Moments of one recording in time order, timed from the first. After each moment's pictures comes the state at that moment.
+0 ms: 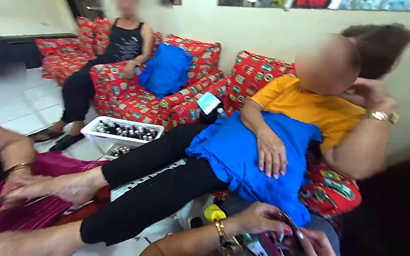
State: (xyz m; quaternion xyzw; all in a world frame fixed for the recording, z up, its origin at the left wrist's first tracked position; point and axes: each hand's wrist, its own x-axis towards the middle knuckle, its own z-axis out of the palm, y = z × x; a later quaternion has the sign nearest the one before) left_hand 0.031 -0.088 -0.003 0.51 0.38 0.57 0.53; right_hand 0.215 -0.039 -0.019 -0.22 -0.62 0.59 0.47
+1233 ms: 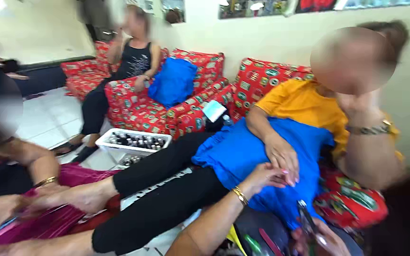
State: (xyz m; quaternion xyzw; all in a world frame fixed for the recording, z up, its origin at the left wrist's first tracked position) left_hand -0.029 -0.004 0.049 0.30 0.46 0.65 0.54; right_hand 0.208 0.007 -0.001 -0.13 -0.61 0.73 0.29
